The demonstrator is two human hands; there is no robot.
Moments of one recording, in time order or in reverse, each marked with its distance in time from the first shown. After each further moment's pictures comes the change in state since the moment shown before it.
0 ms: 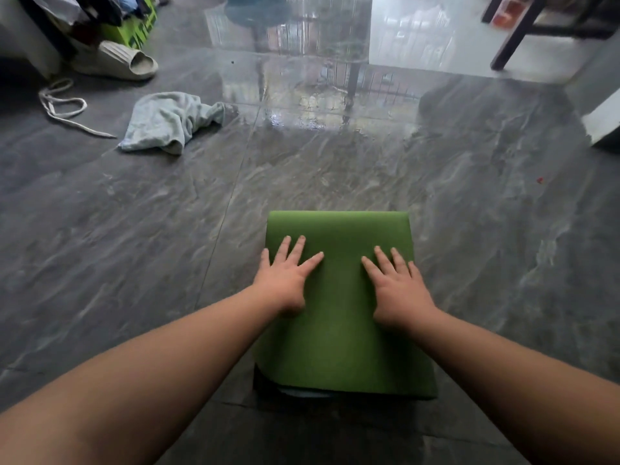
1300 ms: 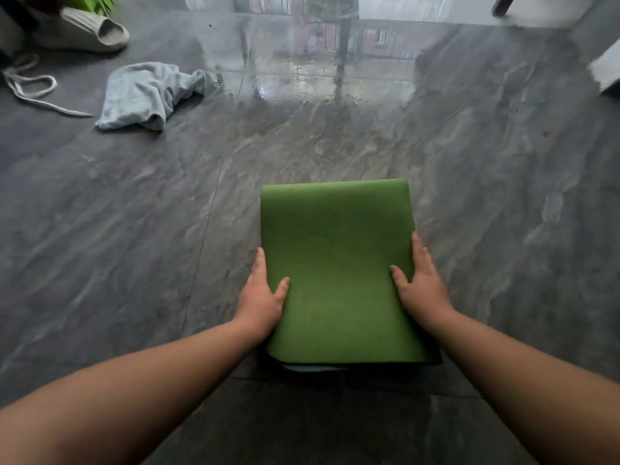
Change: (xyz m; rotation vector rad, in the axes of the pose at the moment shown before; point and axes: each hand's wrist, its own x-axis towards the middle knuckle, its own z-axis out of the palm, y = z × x) left_hand -0.040 -0.014 0.094 -0.890 0.326 -0.329; right_hand -0.026 0.034 0.070 0.792 0.227 0.342
